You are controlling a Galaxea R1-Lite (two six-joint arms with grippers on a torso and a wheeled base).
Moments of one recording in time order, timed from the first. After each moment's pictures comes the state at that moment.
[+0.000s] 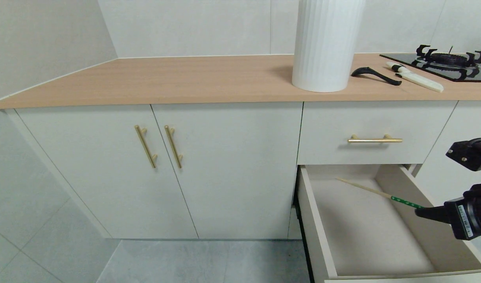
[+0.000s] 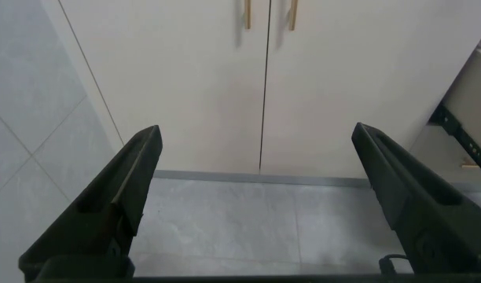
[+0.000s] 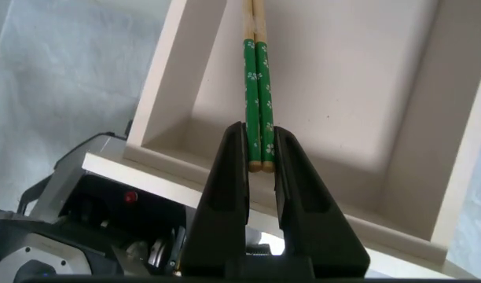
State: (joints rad) left arm -0.01 0.00 0.00 0.00 0.05 -0.01; right arm 0.20 1.30 -0.81 0.29 0.11 -0.02
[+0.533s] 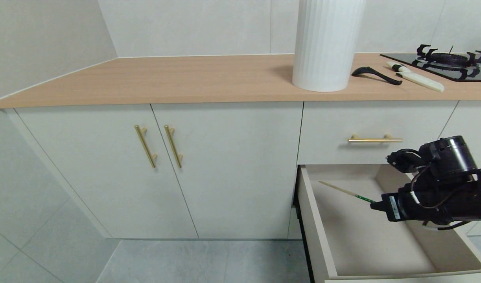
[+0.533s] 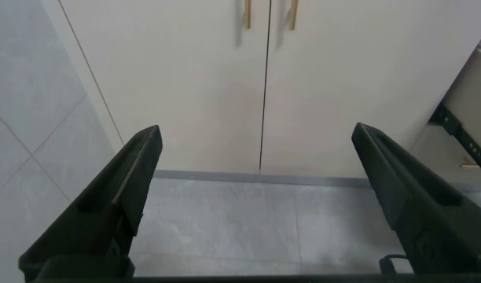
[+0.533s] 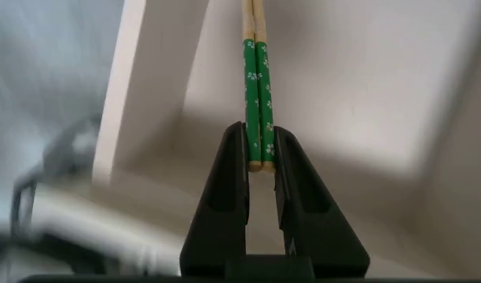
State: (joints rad) left arm -0.01 0.00 0.00 0.00 0.05 -0.01; right arm 0.22 1.66 -0.78 -0.10 0.09 0.08
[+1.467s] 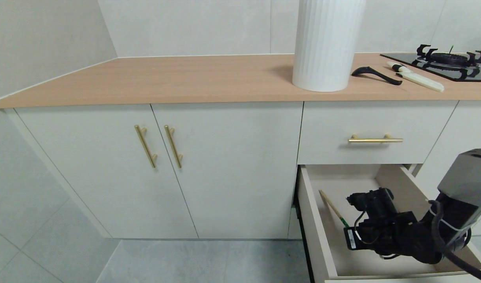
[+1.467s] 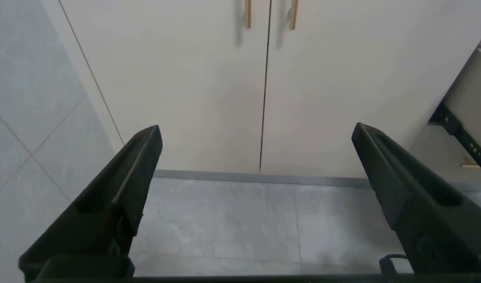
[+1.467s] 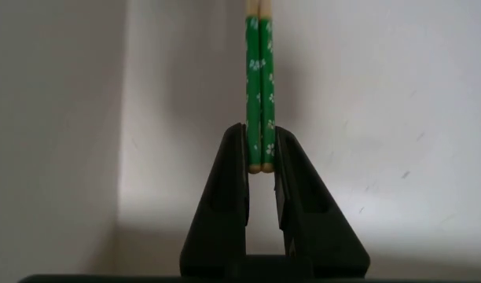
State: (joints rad) left arm -0.01 0.00 0.00 0.00 0.05 -0.01; right arm 0.34 2.15 -0.64 -0.60 -0.15 0.20
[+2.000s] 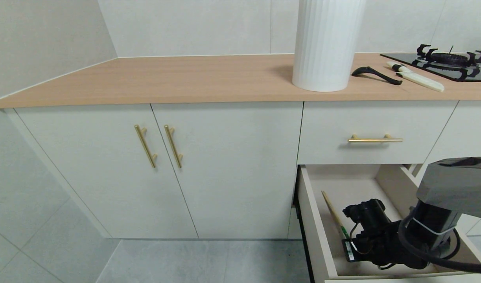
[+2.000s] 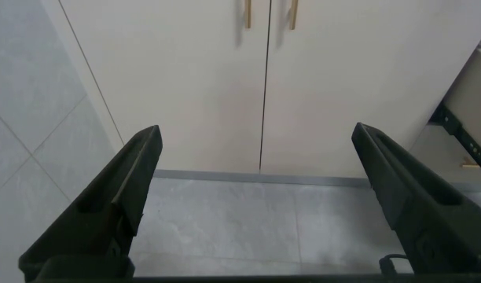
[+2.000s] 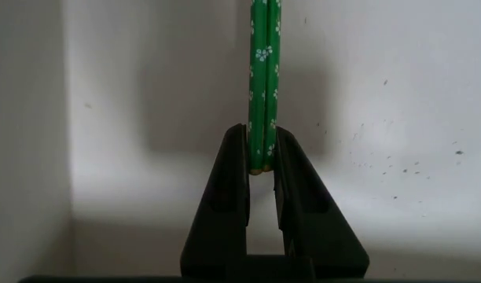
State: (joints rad) left arm -0.01 0.00 0.00 0.00 0.05 -0.01; right arm 0.34 2.26 -0.64 -0.62 -0.15 0.20
